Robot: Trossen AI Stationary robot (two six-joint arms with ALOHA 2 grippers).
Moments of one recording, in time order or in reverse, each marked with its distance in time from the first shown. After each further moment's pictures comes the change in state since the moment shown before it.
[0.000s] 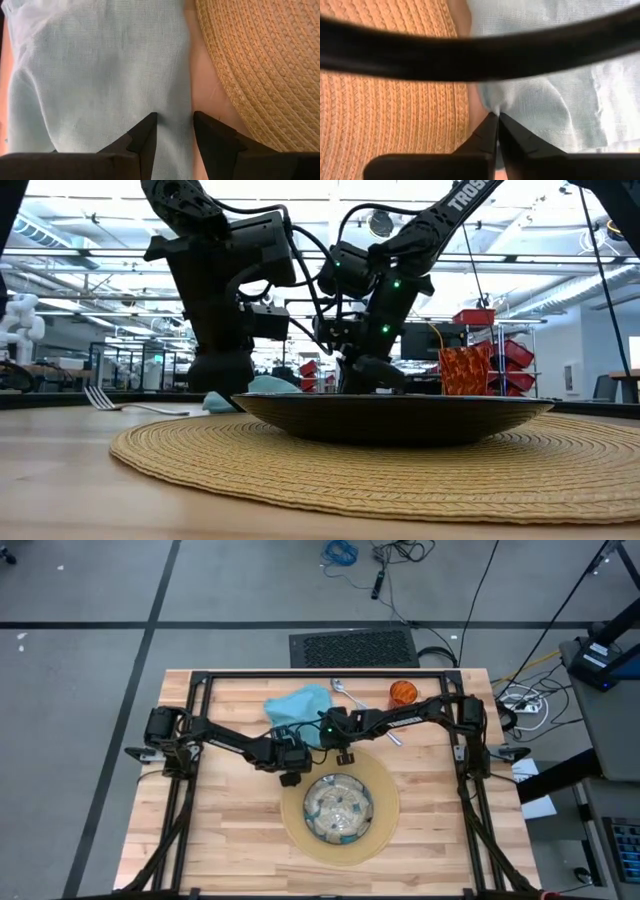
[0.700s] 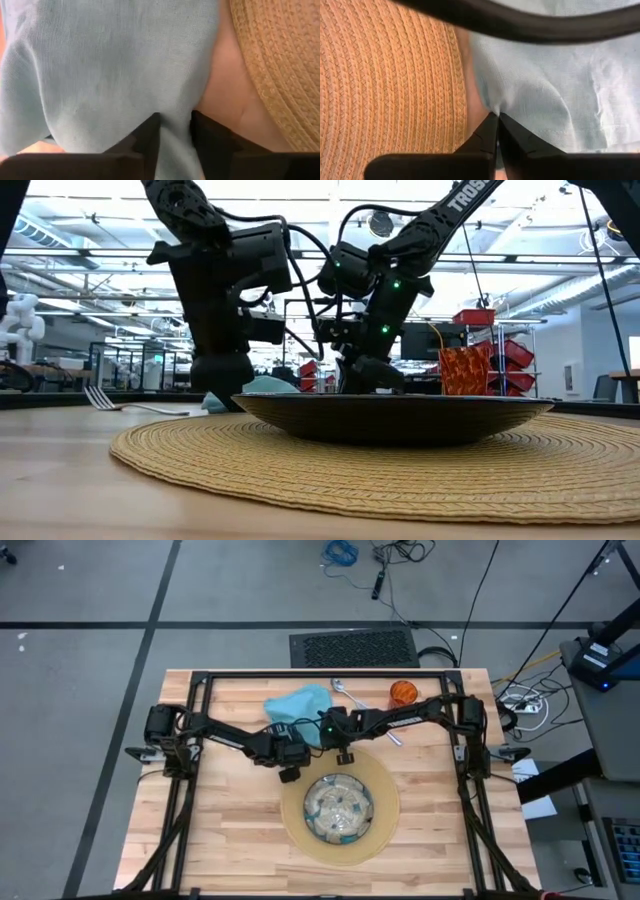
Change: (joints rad) left arm 0.060 0.003 -0.018 -0.020 0.035 -0.052; right arm 0.006 0.001 -0.001 0.009 -0.019 -0.010
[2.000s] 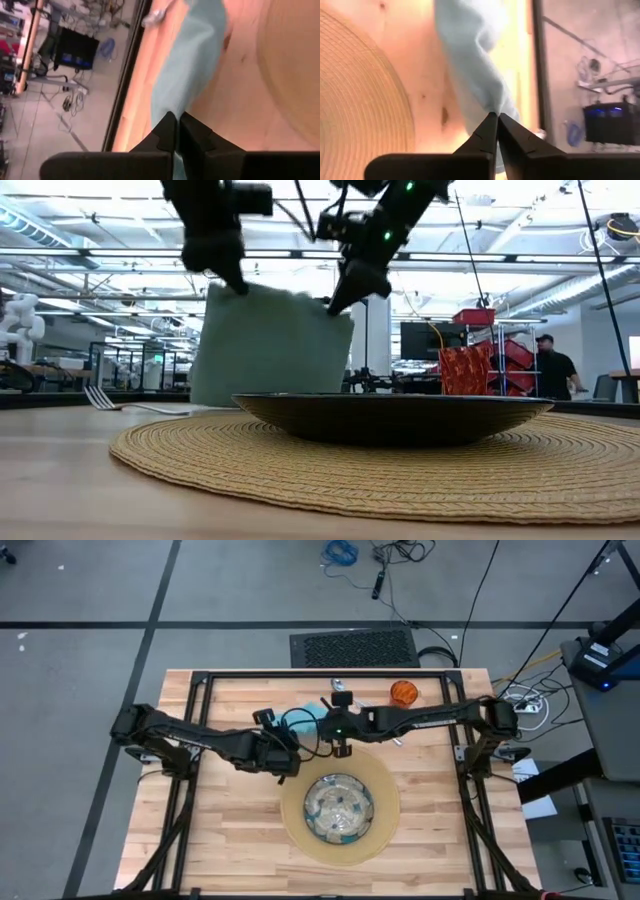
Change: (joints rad) left arm -0.185 -0.261 0.249 -0.442 -0.358 -0.004; right arm 0.134 -0.258 0.129 -0.171 0.344 0.045
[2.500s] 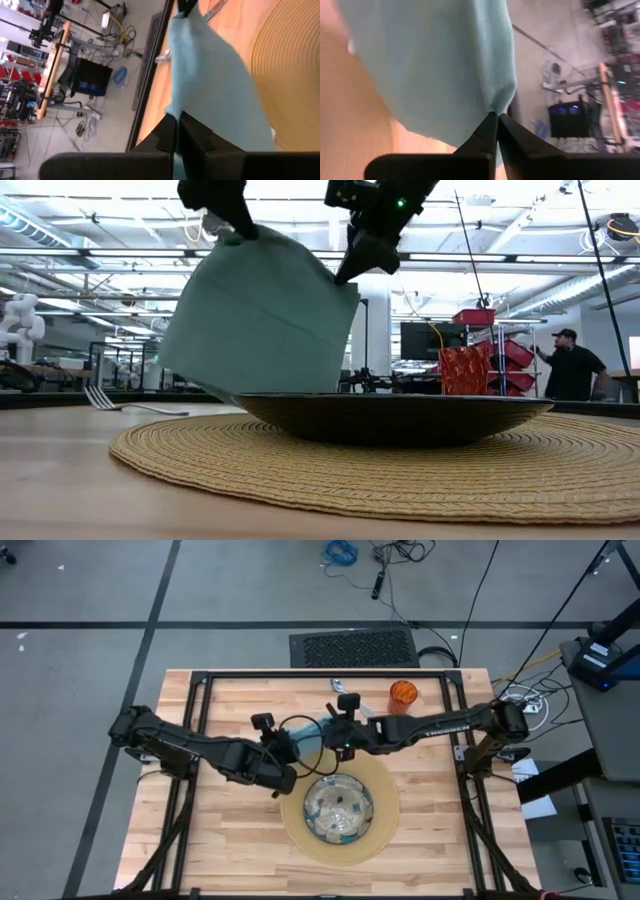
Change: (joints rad) left arm -0.134 0.002 0.183 -0.124 -0.116 0.004; right arm 0.105 -0.067 0.000 -0.023 0.216 0.012
